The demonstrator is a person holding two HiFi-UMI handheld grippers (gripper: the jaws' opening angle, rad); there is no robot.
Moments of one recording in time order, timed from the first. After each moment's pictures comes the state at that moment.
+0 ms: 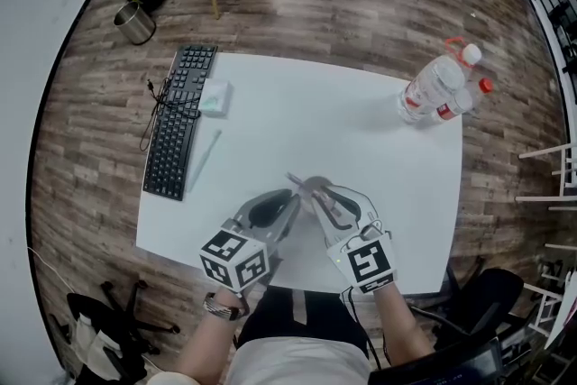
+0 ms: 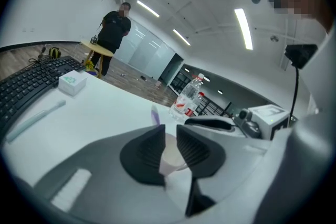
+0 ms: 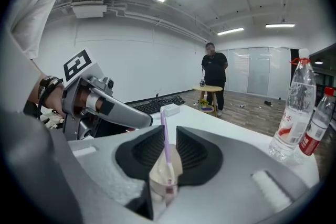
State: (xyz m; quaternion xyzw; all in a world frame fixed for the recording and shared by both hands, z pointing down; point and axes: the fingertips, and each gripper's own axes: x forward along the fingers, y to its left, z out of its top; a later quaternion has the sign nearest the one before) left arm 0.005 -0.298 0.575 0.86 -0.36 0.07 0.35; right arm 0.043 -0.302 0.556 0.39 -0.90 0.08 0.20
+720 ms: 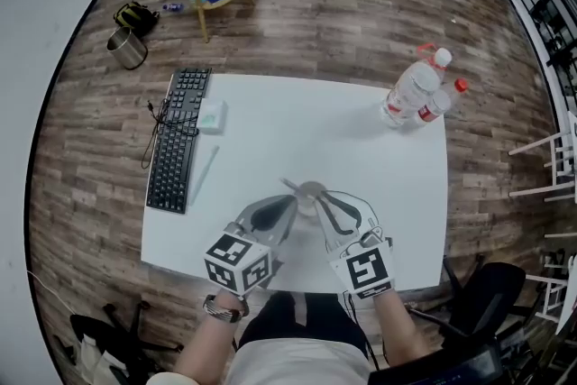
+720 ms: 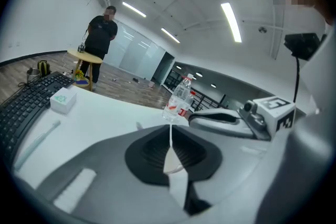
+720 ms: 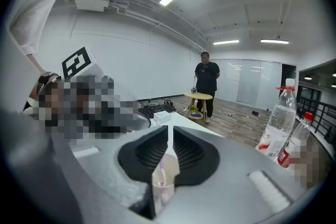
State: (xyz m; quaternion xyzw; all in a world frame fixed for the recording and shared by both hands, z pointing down) left arm 0.012 -0.296 0.549 0.89 -0.33 0.09 0.30; right arm 0.052 -0.296 0.520 0.44 -0.88 0.03 0.20
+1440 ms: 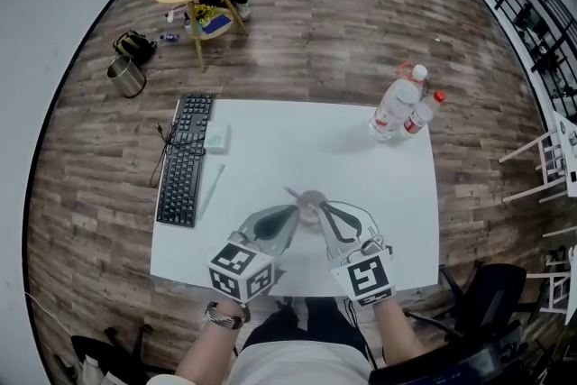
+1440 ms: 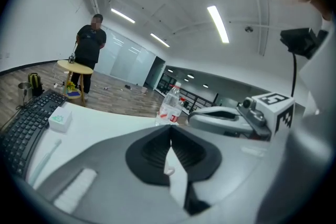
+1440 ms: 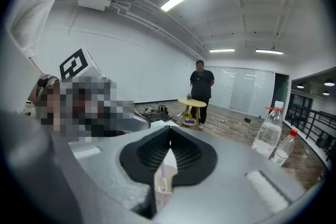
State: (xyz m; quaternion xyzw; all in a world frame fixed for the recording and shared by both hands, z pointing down) left arm 0.010 -0.290 0.512 0.92 -0.30 0.08 0.25; right arm 0.048 -0.288 0.481 0.47 -0.86 0.00 0.19
